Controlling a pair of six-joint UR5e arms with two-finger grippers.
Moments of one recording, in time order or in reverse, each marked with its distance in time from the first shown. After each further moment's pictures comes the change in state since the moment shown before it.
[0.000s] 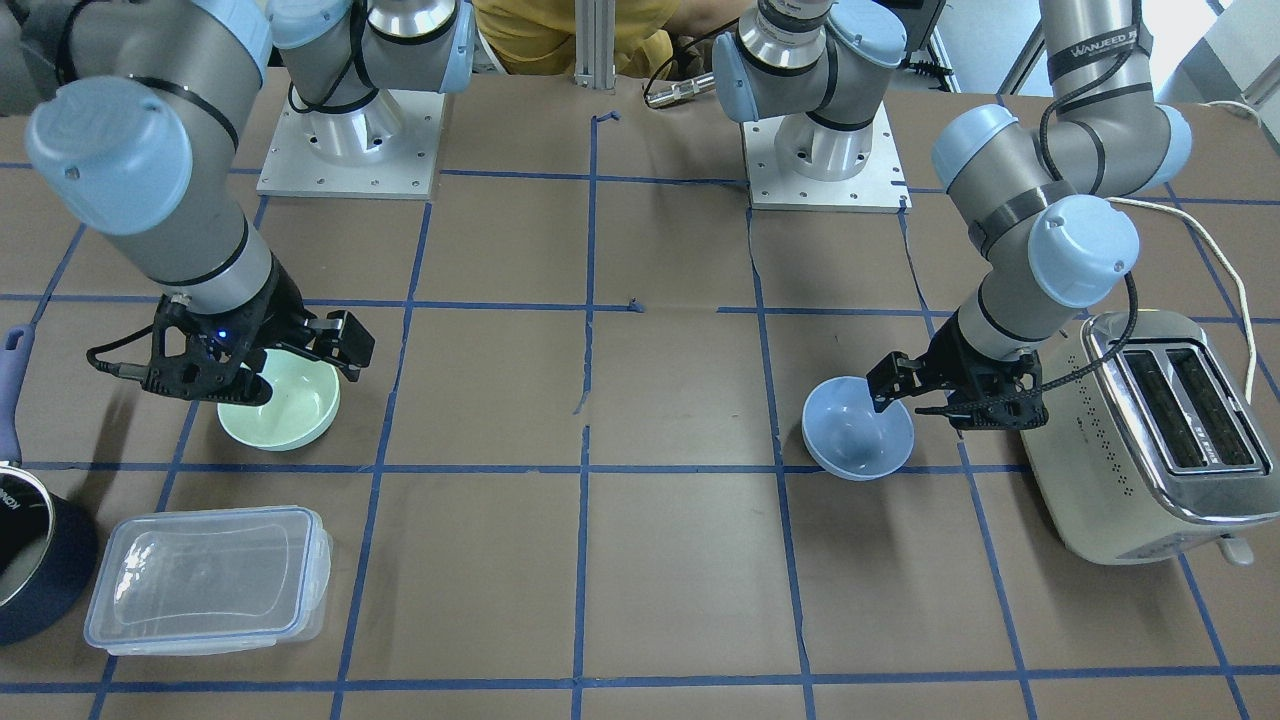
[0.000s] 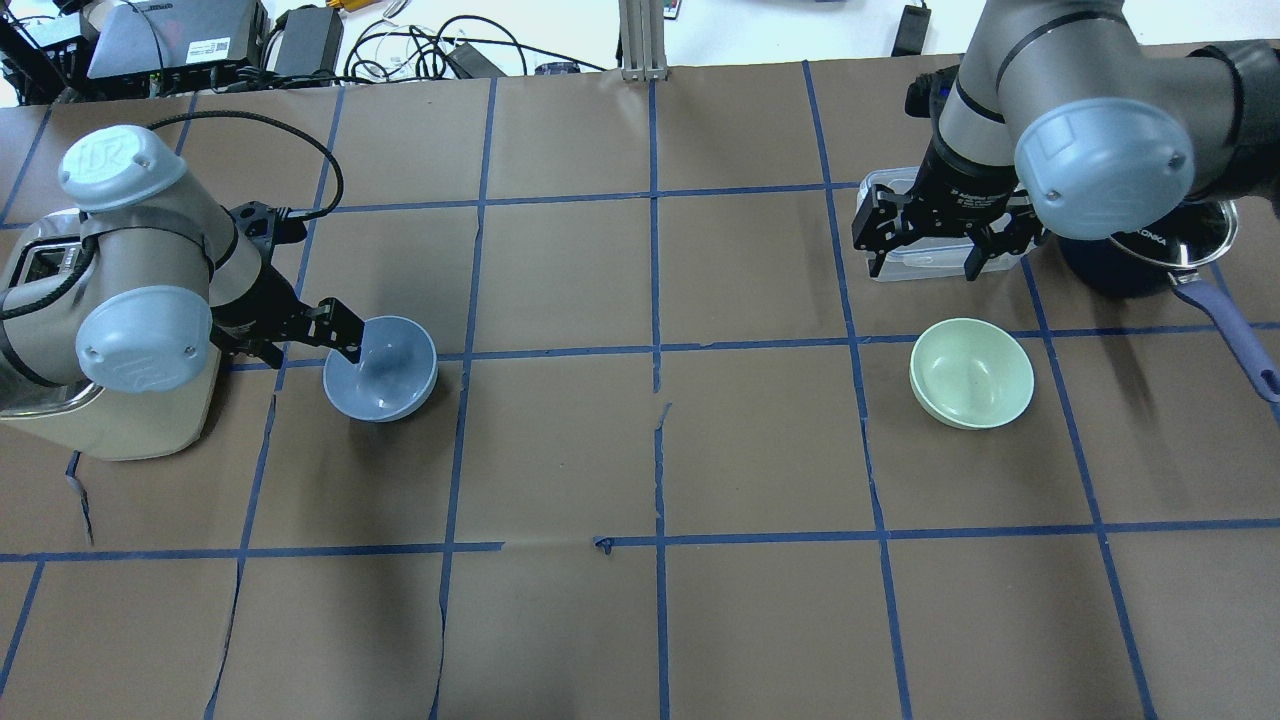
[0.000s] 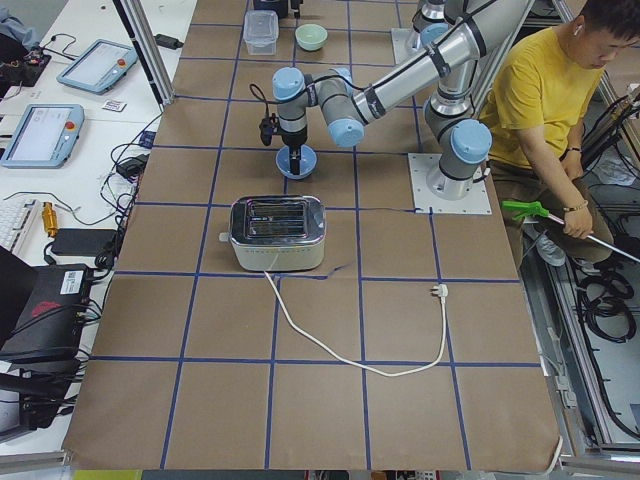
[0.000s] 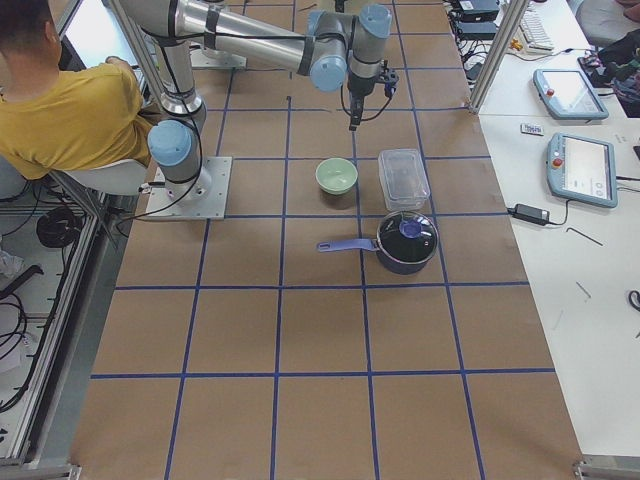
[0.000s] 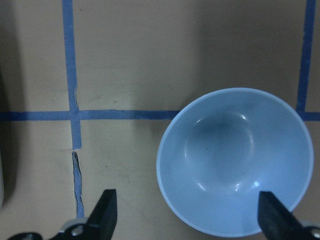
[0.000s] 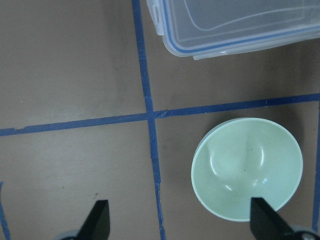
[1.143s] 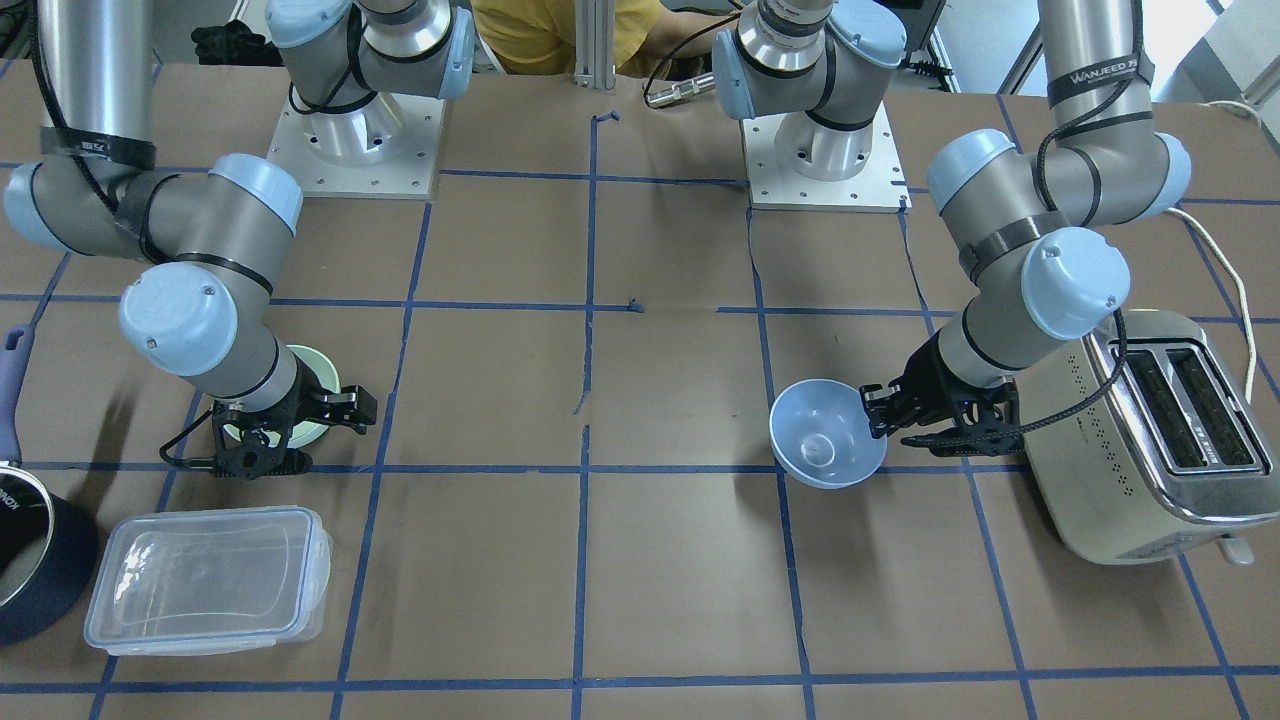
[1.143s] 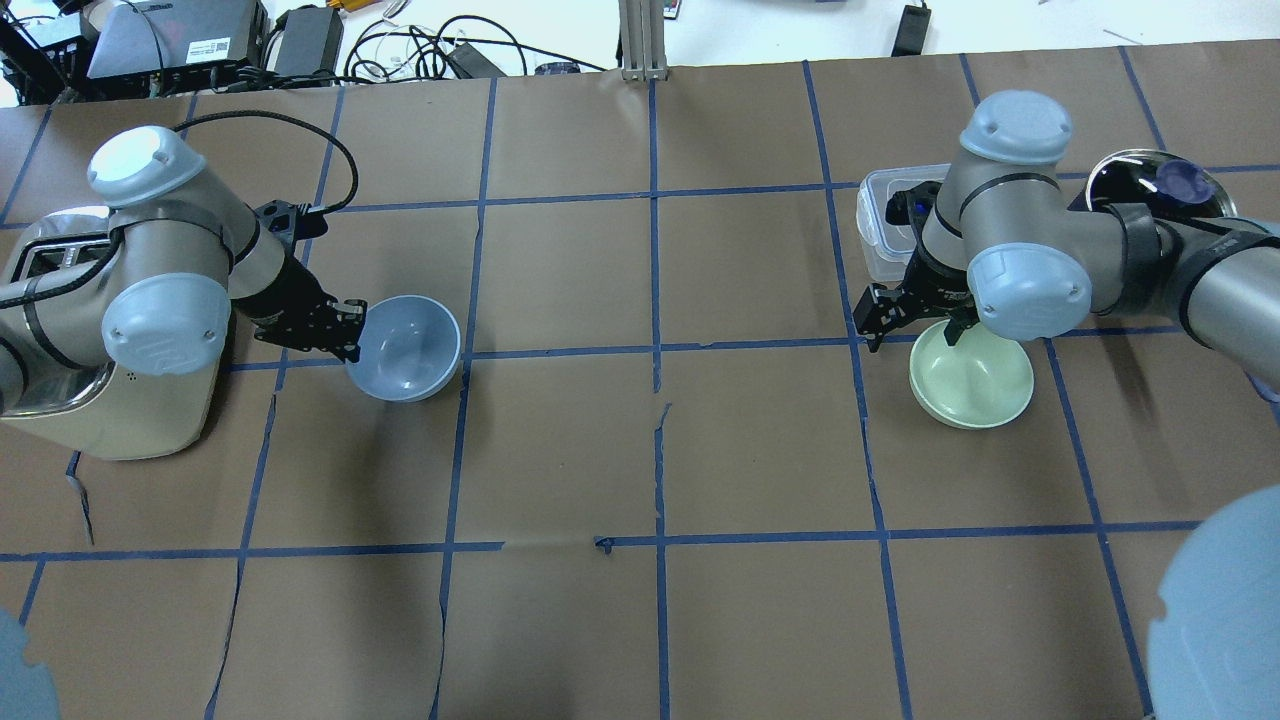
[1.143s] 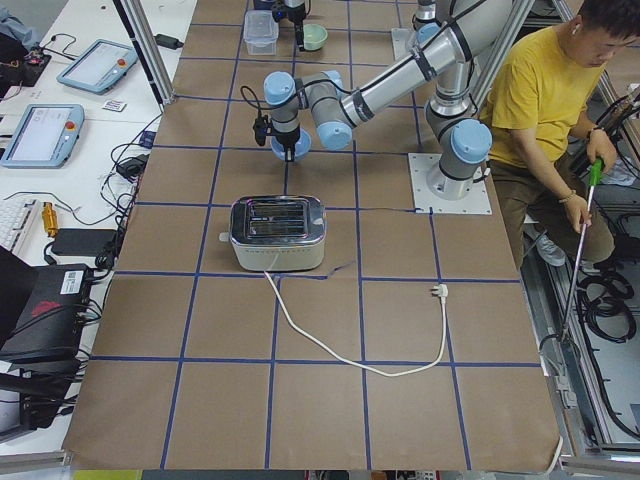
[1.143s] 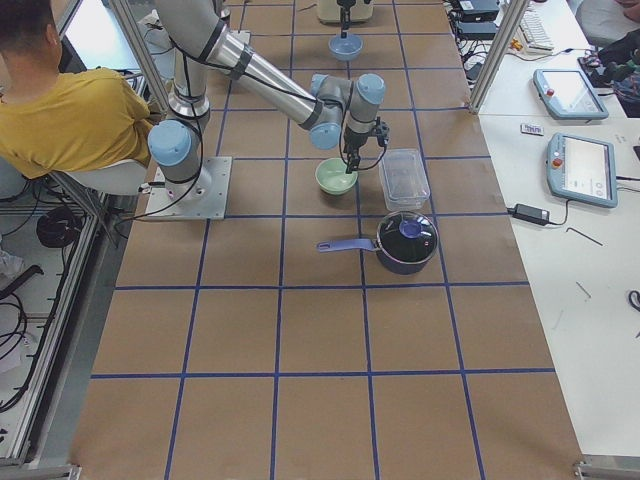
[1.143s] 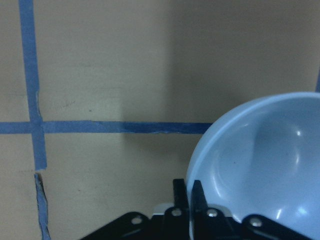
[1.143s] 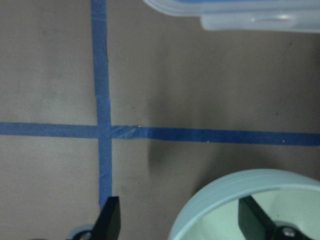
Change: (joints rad) left arm -0.080 -0.039 0.091 -0.066 -0.118 -0.142; right arm -0.058 0.161 0.193 -0.290 -0.002 -0.204
